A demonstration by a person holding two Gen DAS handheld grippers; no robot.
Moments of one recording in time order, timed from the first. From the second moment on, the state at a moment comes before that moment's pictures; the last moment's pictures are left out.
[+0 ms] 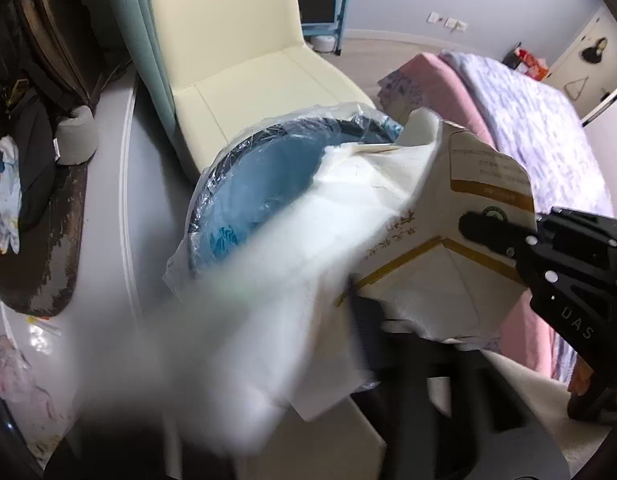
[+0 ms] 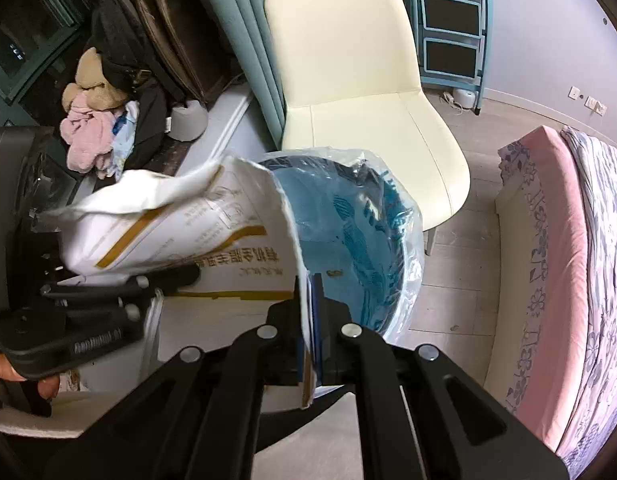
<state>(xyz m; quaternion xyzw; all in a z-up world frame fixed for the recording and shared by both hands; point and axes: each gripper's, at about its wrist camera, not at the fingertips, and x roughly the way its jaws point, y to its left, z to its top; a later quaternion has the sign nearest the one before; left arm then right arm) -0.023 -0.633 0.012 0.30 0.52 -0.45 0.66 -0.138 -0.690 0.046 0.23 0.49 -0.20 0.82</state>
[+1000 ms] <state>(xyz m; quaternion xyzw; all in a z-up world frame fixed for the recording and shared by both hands) 0.033 -0.535 0.051 0.24 0.50 -0.41 0.73 -0.070 -0.615 0.065 0.12 0.48 -0.19 0.85</state>
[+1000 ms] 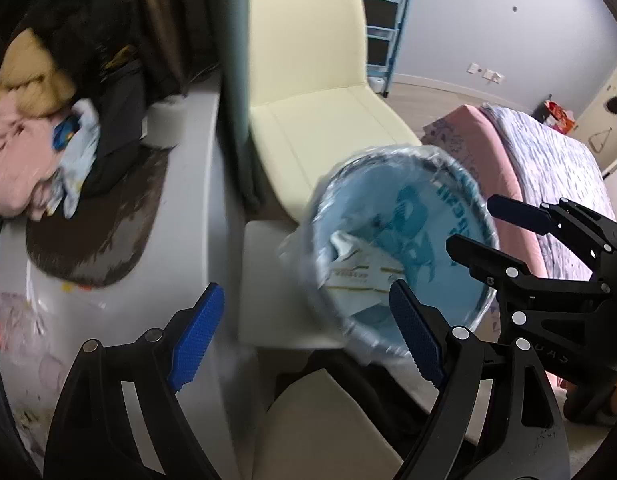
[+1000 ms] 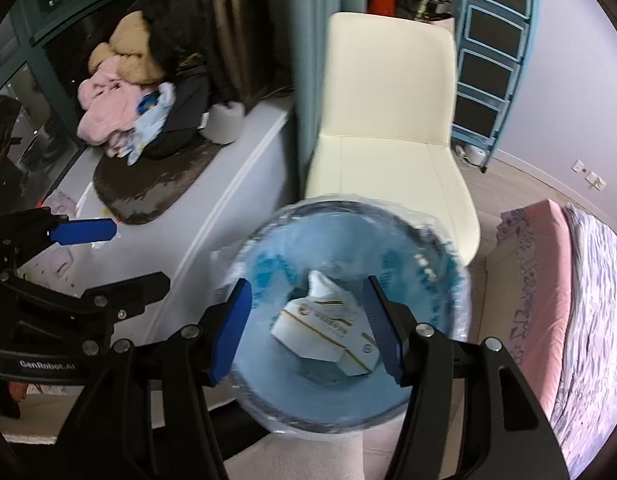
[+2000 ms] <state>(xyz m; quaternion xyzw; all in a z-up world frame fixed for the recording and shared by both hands) 0.061 -0.268 0.046 0.06 0.56 -0.16 0.81 0.037 -0.393 0.043 -0.04 0.52 0.08 0.85</state>
